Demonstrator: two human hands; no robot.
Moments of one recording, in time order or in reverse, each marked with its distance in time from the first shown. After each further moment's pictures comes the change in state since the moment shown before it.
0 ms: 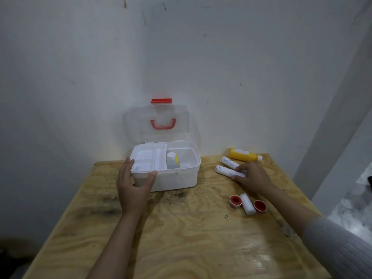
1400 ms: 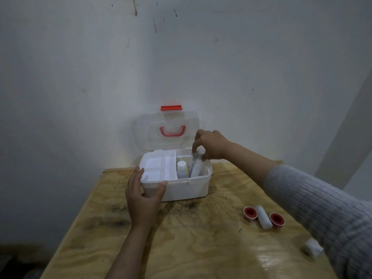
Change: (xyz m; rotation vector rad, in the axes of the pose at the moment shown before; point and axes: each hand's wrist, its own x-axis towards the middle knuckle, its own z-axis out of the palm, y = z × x) left_hand -0.003 0.008 -0.002 0.002 -0.010 -0.014; right_hand 0.099 -0.163 -0.011 -0.493 -0.195 -0.555
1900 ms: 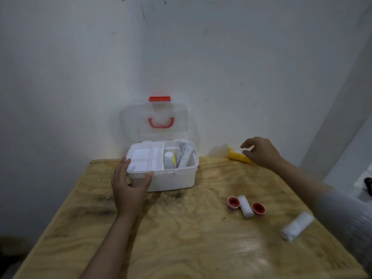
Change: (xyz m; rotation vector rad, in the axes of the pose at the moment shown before) left_hand 0.001 -0.004 0.001 0.004 0.016 0.011; right_hand -0.126 0.117 0.045 0.373 0.213 0.526
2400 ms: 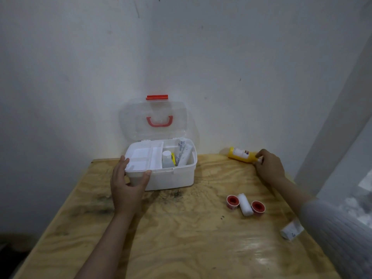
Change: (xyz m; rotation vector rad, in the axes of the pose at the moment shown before) left_hand 0.001 0.003 -0.002 0.026 -0.022 0.002; right_hand -0.015 0.057 0.058 0.157 0.151 0.290
